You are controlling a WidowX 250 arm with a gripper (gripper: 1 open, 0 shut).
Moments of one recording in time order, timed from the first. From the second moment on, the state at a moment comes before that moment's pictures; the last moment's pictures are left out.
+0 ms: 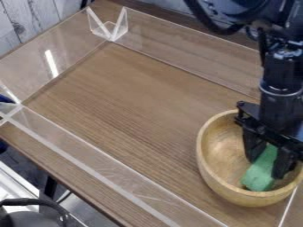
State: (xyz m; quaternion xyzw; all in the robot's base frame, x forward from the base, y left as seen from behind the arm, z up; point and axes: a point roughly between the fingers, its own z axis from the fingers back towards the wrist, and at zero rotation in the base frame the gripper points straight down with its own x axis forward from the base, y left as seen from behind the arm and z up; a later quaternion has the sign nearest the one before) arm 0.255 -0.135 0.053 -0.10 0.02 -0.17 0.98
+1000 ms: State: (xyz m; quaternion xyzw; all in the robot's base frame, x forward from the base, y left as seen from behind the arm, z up) arm 0.257 -0.119 0.046 -0.09 0.04 -0.15 0.98
